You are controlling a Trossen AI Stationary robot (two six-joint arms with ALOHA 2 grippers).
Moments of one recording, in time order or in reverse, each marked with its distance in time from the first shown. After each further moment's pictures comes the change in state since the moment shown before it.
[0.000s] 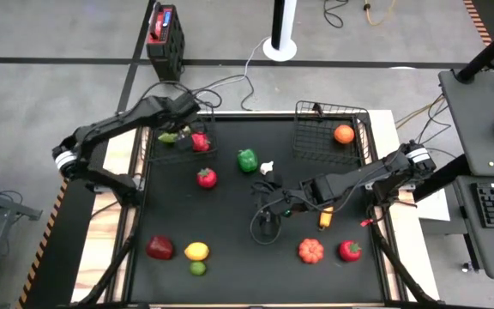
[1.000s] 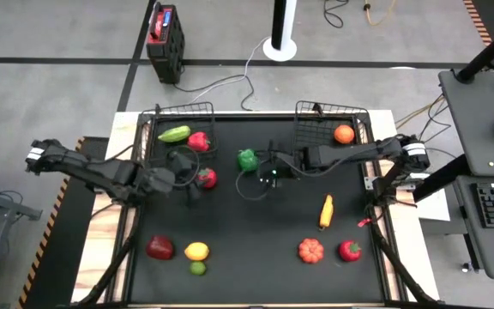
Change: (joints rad) left arm -0.874 -0.467 -0.478 0.713 -0.238 -0.643; right arm -0.276 0.019 0.025 -0.273 0.003 -0.325
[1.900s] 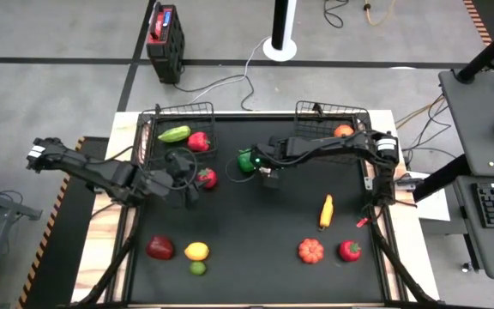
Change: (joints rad) left arm -0.047 0.002 0.020 -0.001 -0.056 0.006; right arm -0.169 0.240 -0.002 -0.007 -0.034 0.060
